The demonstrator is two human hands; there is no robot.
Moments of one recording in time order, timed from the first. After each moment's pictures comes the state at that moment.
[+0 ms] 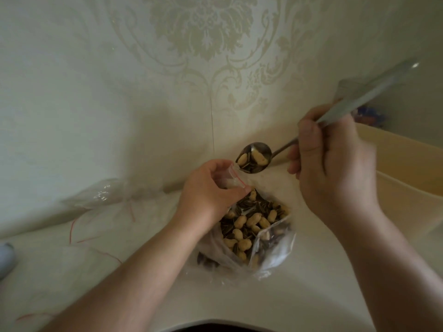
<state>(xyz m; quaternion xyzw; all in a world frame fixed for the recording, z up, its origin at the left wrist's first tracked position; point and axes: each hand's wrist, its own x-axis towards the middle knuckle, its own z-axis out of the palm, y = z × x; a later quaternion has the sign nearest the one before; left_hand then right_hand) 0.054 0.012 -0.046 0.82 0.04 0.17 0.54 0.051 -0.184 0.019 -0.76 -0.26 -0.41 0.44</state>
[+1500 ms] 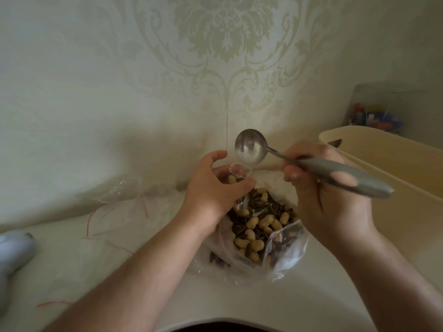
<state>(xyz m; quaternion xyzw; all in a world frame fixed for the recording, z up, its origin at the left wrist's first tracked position) 0.046 0.017 -0.034 0.71 0.06 0.16 0.68 0.051 -0.173 -0.005 -0.72 -0.39 -0.42 0.39</state>
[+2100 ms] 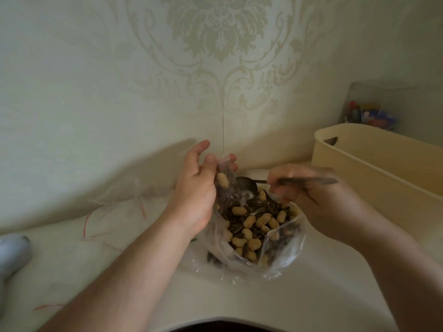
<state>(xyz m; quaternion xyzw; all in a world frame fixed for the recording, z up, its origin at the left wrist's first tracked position) 0.050 0.024 -0.028 0.59 0.04 0.16 0.79 0.066 -0.198 -0.010 -0.82 -0.41 -0.14 0.37</state>
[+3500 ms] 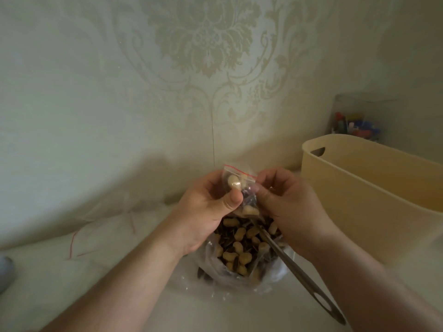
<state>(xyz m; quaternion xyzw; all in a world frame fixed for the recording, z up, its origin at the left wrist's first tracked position) 0.042 0.019 -0.031 0.65 -0.17 0.05 0.74 0.064 -0.159 -0.021 -0.69 -0.16 0.01 0.71</state>
